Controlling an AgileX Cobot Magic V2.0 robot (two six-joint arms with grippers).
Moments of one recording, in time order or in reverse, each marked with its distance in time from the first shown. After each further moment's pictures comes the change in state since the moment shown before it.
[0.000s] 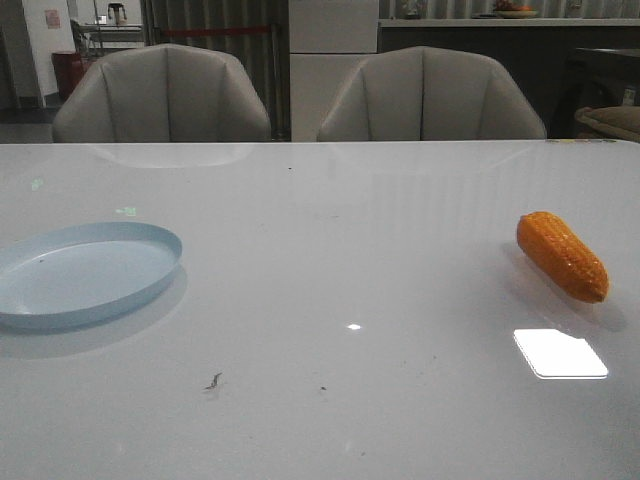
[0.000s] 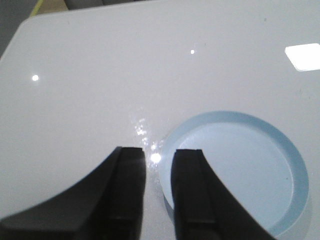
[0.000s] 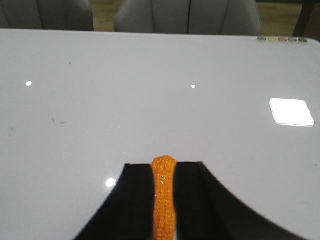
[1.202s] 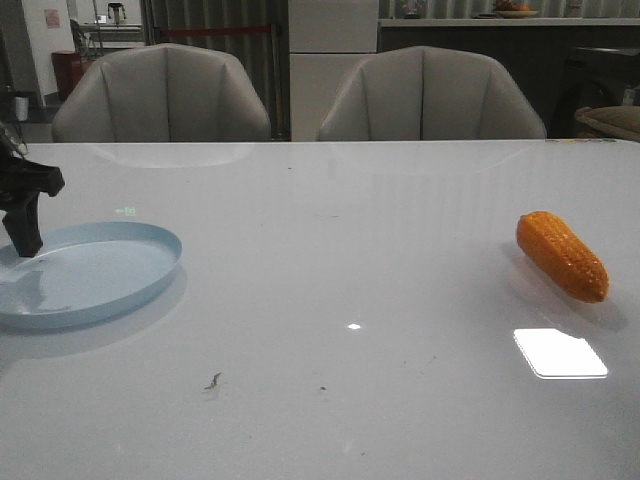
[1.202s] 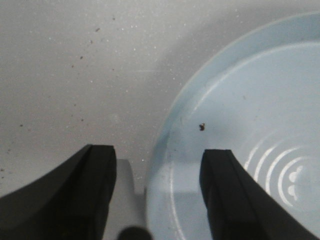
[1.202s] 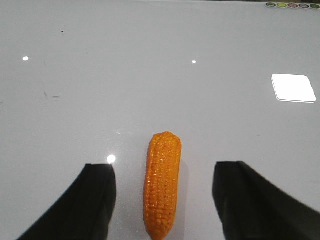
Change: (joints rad) left arm 0.030 0.963 -0.786 -0.069 0.623 0.000; right arm 0.000 0.069 0.000 0.000 0.011 0.002
